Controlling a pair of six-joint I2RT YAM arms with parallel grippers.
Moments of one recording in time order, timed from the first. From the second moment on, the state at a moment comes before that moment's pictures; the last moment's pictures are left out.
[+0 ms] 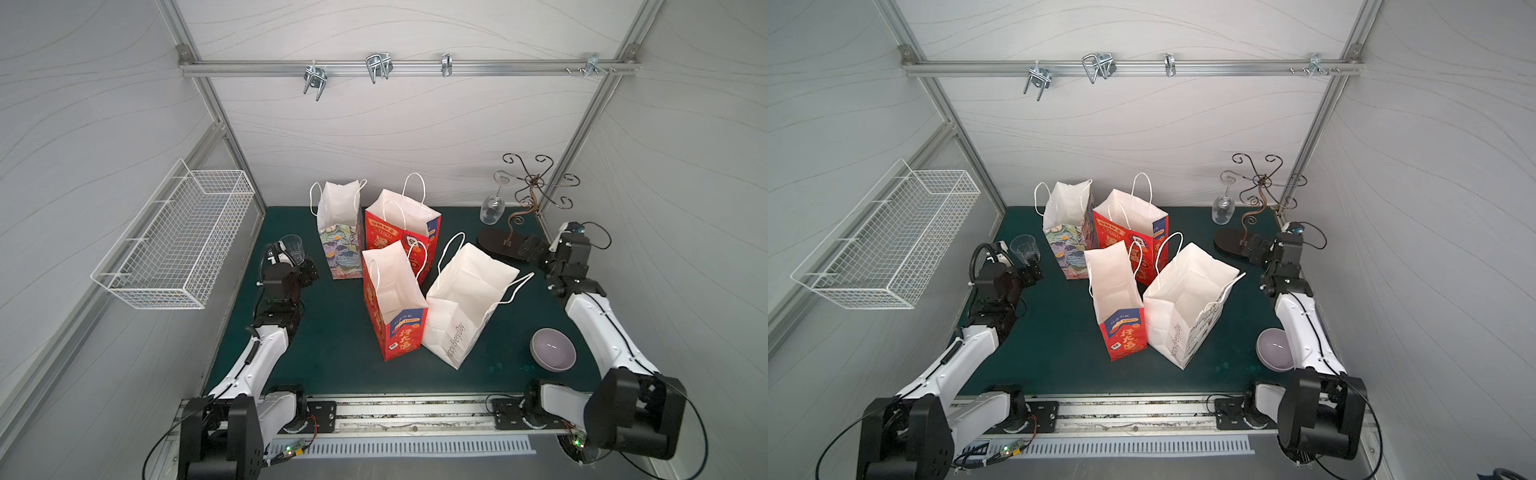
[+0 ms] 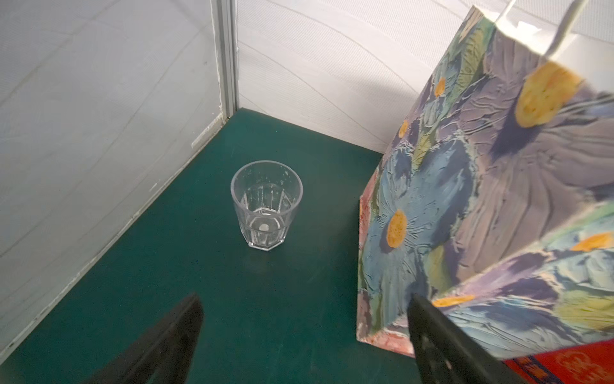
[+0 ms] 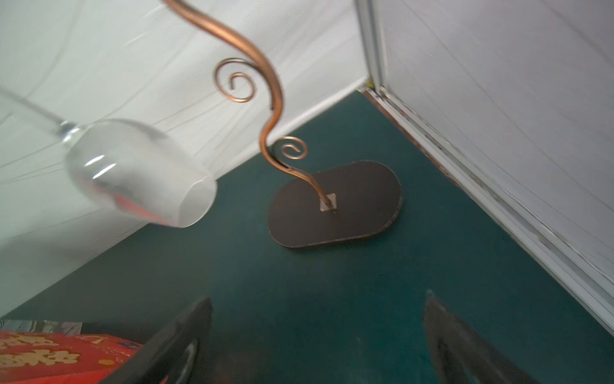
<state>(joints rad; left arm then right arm) 0.04 1.04 0.57 0.12 -0.14 -0.26 -0.12 1.19 0.93 -0.27 -0.02 0.45</state>
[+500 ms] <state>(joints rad) 0.00 0.92 0.86 -0.22 0.19 -0.35 0.19 1.13 1.46 -0.78 -0.11 0.45</state>
